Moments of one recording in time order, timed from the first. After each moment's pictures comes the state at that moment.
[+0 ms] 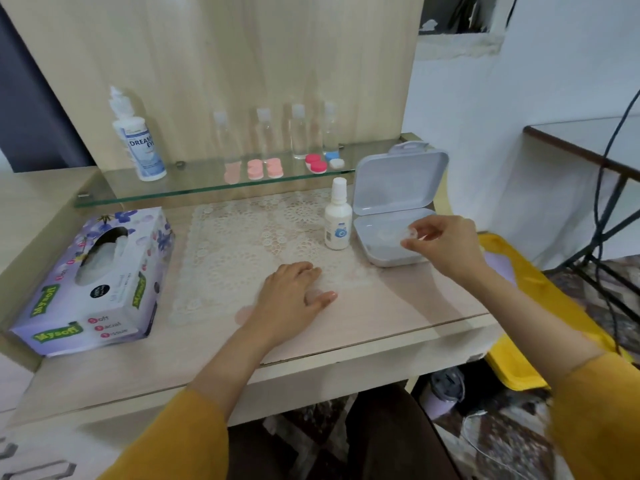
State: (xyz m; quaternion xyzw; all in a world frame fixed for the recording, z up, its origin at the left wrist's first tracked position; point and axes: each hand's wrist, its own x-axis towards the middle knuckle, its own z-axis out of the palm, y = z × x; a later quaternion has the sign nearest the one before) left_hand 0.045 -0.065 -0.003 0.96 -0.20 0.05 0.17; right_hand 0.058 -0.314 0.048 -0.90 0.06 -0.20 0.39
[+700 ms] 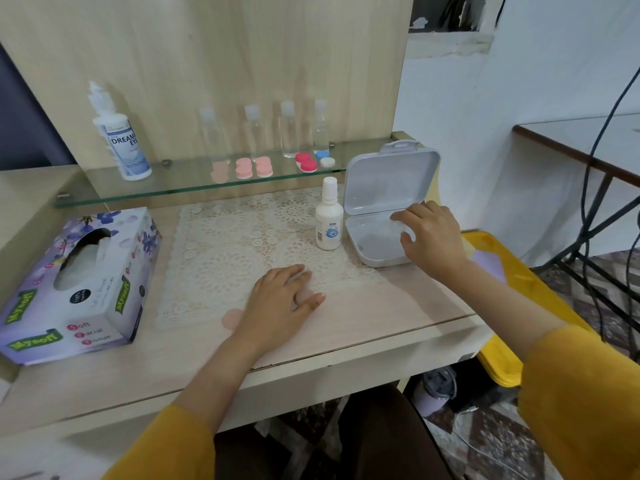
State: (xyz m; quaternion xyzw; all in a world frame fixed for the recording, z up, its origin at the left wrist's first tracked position) left_hand 0.047 -0.065 -0.016 0.96 -0.20 0.07 0.20; right_hand 0.085 -0.327 0.029 -0.91 -0.14 -0.38 0.04
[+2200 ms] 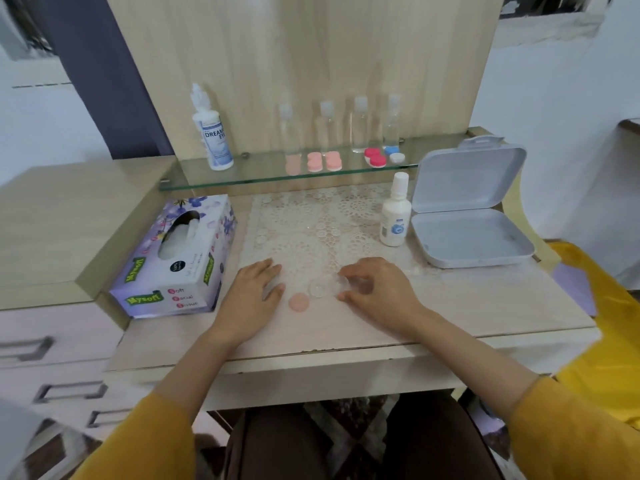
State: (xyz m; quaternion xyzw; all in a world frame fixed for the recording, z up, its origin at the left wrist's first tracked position) left_hand 0.030 0.046 -0.011 0.97 -0.04 0.08 0.21; right_hand 0.038 -0.179 0.007 -0.93 -0.19 -0.08 0.32
